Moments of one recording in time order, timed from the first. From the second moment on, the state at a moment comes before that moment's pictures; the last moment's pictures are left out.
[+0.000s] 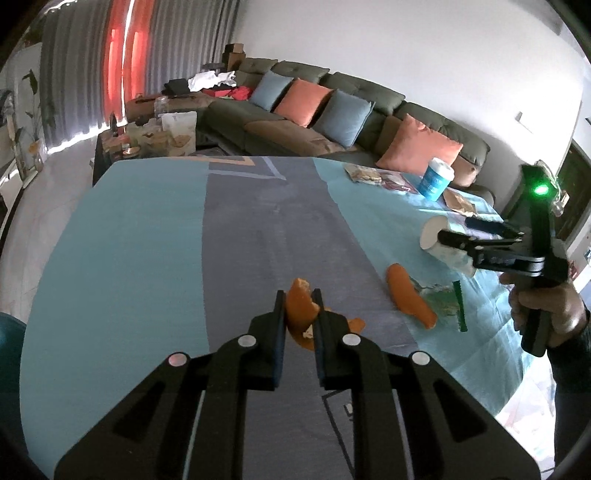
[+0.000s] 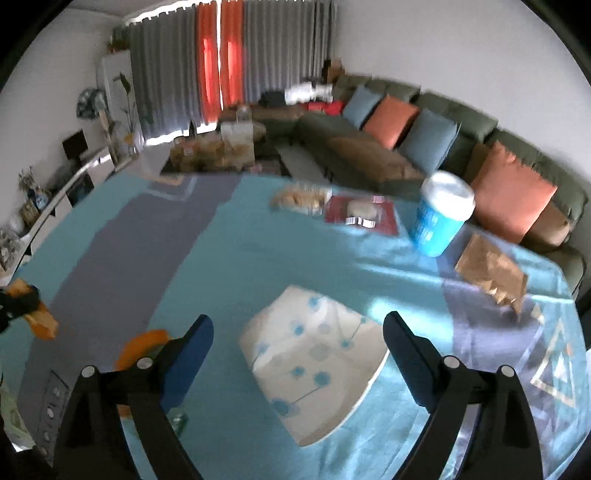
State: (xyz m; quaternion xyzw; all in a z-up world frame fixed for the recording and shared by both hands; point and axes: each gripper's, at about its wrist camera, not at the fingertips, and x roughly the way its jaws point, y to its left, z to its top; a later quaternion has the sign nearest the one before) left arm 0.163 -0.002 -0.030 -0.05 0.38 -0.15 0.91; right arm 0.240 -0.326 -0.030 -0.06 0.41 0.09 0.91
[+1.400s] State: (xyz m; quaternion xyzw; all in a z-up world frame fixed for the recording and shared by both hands) left arm 0.026 0.325 -0.002 -0.18 0.29 0.16 0.93; right arm 0.201 0.068 0.041 -0.02 0.36 0.50 0.79
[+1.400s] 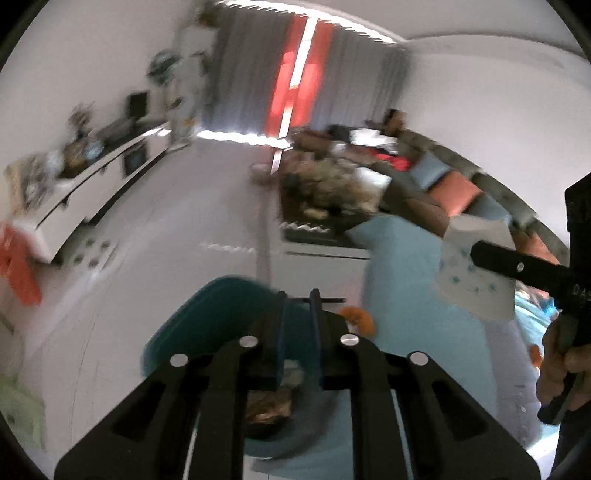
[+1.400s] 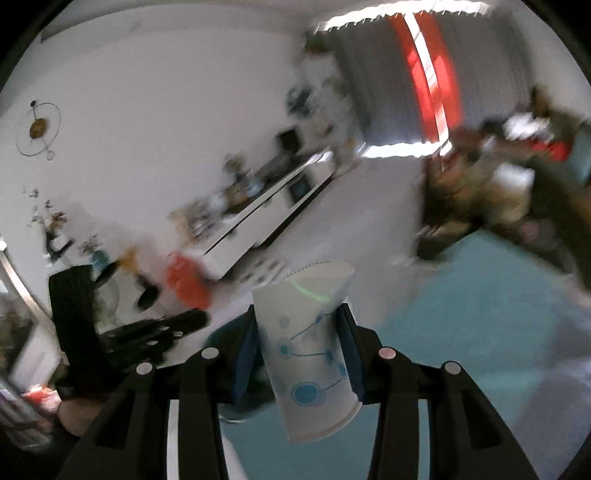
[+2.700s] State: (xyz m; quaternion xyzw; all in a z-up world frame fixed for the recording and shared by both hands) left arm 0.052 0.368 -0.104 -0.19 0.40 0.20 0.88; right arm 0.192 0.183 -0.047 -0.08 0.49 0.49 0.71
